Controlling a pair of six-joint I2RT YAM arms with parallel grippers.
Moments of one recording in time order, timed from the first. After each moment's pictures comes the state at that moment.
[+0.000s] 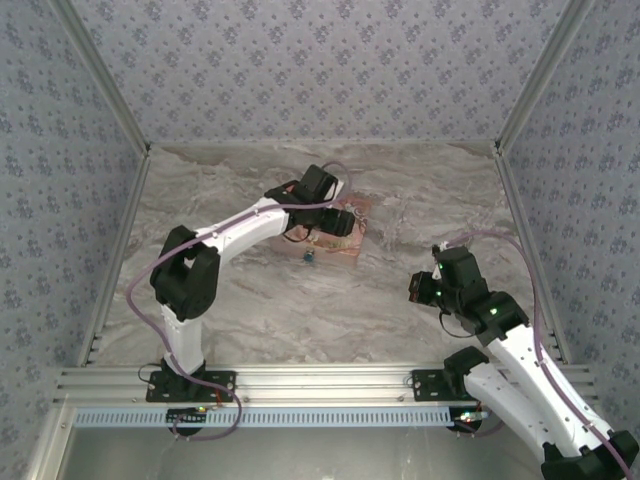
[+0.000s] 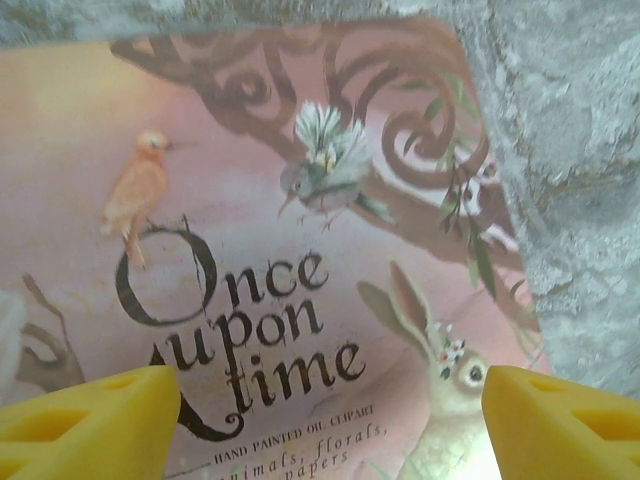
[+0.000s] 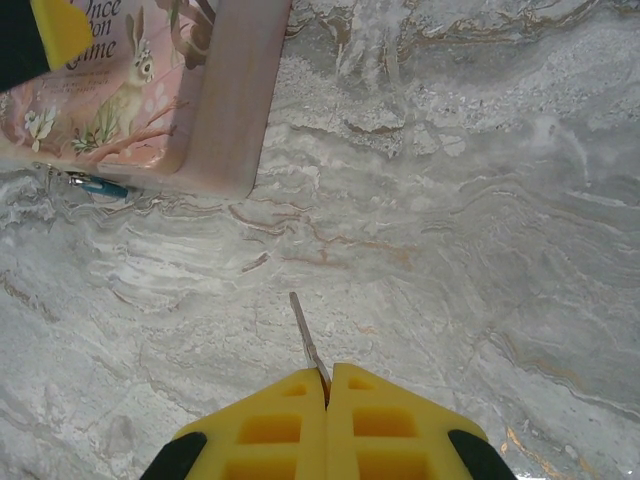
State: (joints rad) left arm -0.72 1.93 1.53 -0.53 0.08 -0.30; right arm 0.45 0.65 0.65 -0.82 -0.04 0.63
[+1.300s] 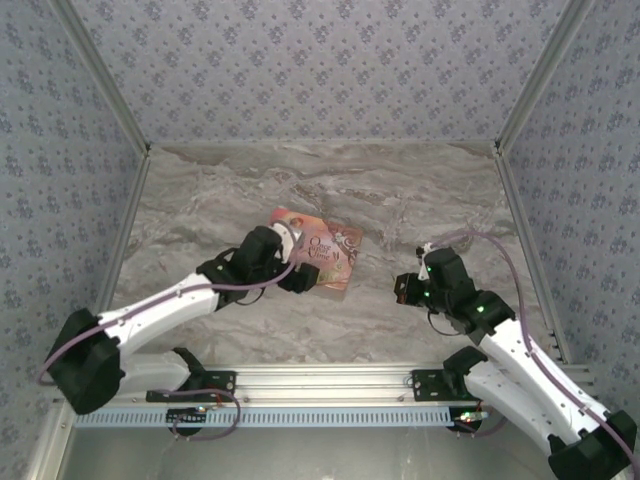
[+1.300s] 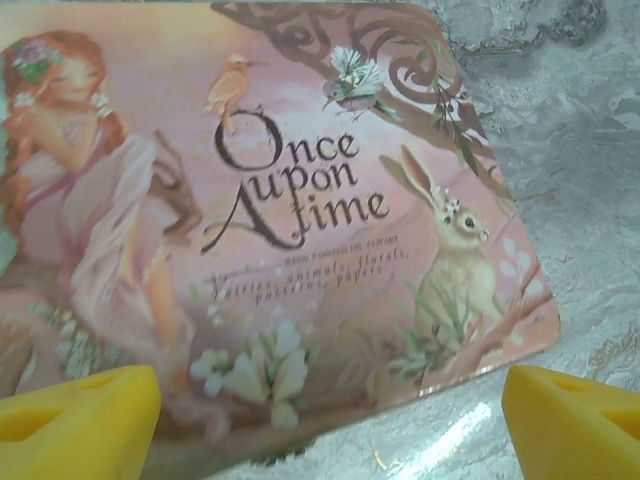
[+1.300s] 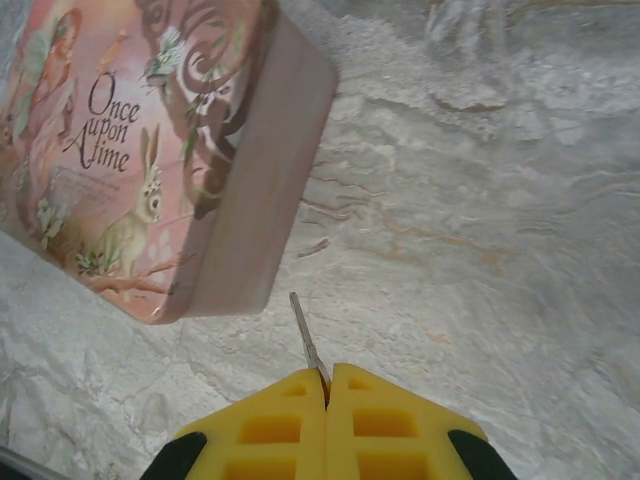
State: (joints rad) left arm -0.79 1.18 0.72 -0.25 0.04 -0.32; right arm 0.54 0.71 0.57 -0.64 -0.11 0.65
